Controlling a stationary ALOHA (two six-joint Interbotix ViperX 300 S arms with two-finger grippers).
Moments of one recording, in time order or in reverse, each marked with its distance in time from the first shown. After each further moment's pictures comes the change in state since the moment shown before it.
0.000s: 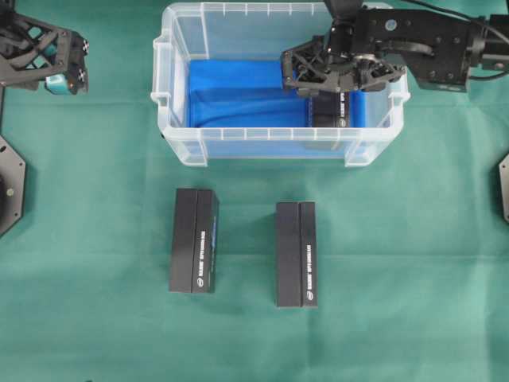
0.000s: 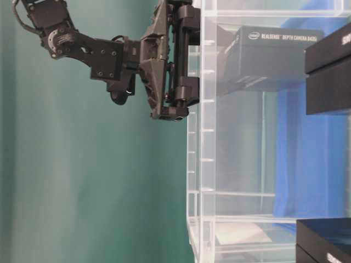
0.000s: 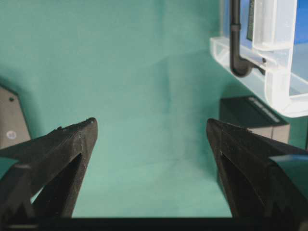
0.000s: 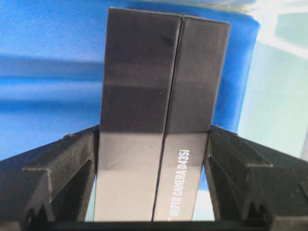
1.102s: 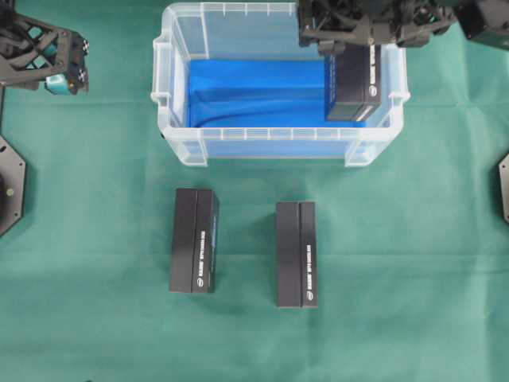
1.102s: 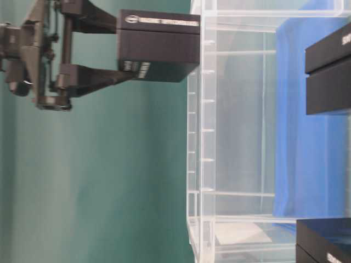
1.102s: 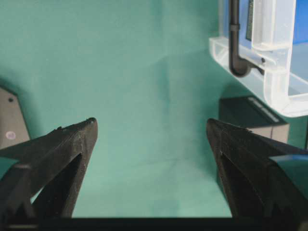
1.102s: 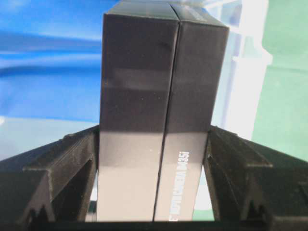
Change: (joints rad) left arm 0.000 0.000 0.000 0.000 -0.003 0.002; right arm 0.020 -0.103 -0.341 0.003 0.448 -0.078
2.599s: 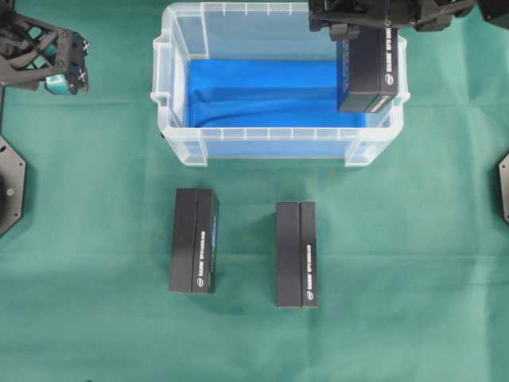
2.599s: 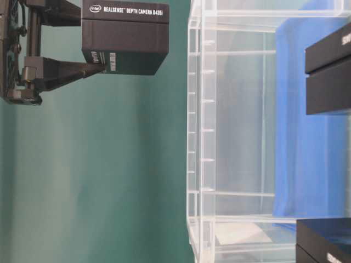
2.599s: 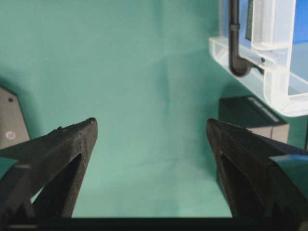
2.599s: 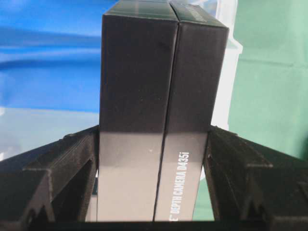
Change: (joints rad) left arm -0.002 -0.002 -0.002 0.000 0.000 0.000; right arm 0.008 0.000 -0.109 -0.012 0.126 -0.026
